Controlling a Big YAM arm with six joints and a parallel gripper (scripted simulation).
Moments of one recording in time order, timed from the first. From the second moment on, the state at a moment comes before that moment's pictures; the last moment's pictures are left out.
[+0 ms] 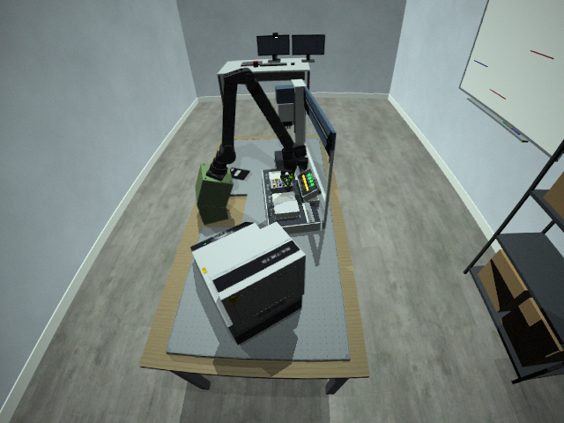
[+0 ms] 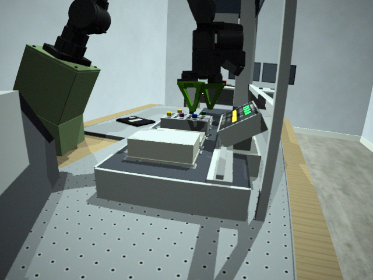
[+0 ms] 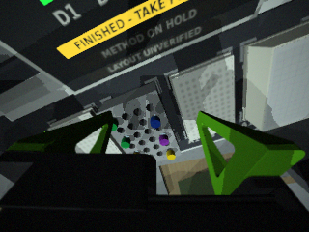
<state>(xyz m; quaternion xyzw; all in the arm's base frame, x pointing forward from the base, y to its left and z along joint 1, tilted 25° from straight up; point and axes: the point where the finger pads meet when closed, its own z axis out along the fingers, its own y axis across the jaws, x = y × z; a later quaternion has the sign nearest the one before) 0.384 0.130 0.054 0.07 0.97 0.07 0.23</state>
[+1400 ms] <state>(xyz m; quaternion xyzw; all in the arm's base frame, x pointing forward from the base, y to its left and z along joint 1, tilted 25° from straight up) 0.296 0.255 0.052 -0.13 0.97 0.06 0.20</state>
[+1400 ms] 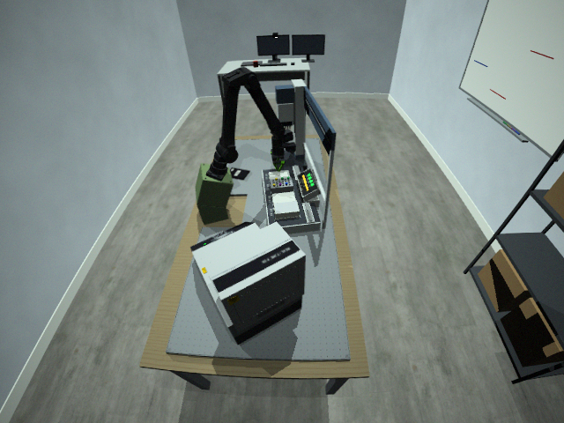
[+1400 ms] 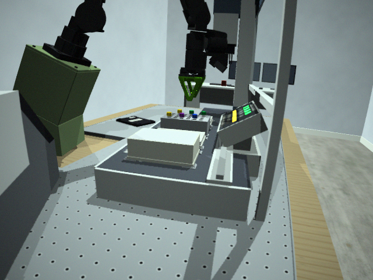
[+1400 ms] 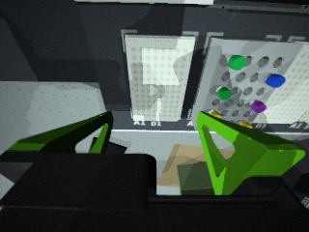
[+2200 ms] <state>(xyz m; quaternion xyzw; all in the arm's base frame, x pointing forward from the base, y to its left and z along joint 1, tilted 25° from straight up) 0.308 0.258 0.047 -0.12 0.97 0.07 0.21</state>
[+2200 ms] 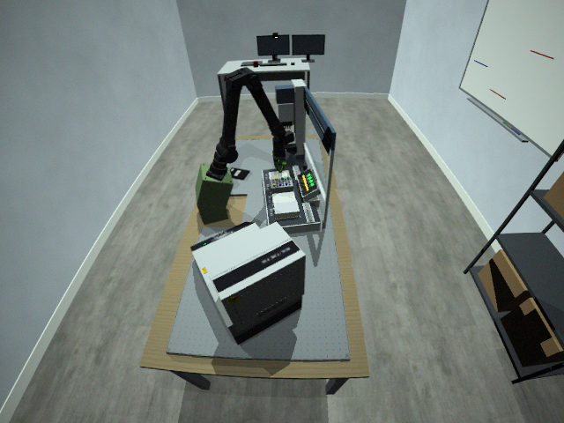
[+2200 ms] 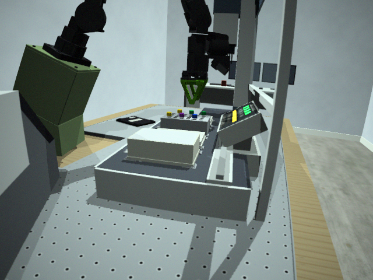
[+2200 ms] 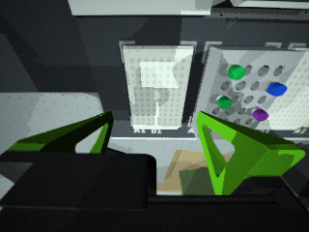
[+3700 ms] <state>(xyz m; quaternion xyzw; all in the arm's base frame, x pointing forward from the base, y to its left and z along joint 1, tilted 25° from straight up) 0.335 0.266 -0.009 -0.12 0.97 0.06 0.21</state>
